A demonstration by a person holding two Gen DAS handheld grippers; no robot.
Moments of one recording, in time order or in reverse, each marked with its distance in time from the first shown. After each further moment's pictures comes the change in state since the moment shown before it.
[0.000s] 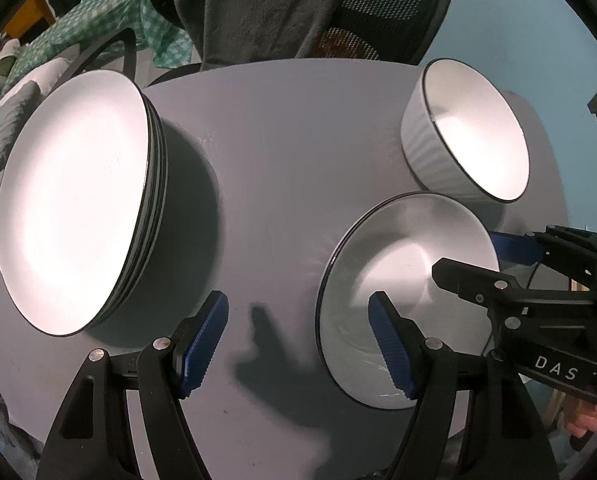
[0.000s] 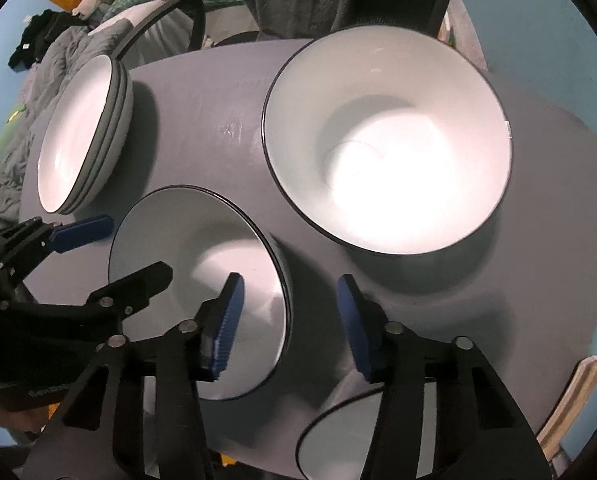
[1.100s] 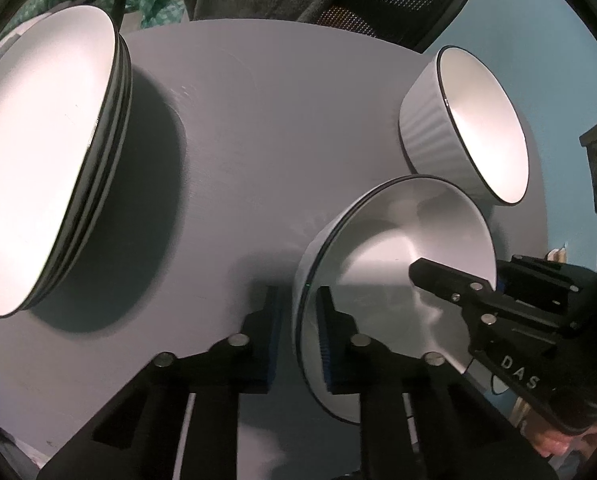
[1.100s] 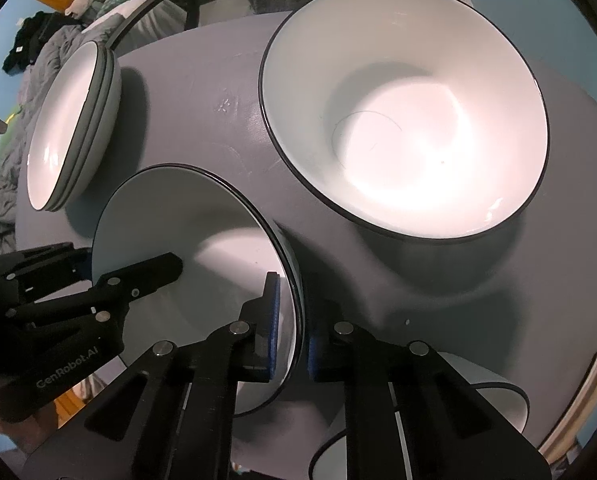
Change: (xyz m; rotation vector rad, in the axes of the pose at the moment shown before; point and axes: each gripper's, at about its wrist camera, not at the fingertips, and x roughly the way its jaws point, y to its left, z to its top) left arm 0.025 0.004 -0.013 -0.098 0.075 -0.149; right arm 0.012 -0.008 -0.008 0.032 0.033 0.004
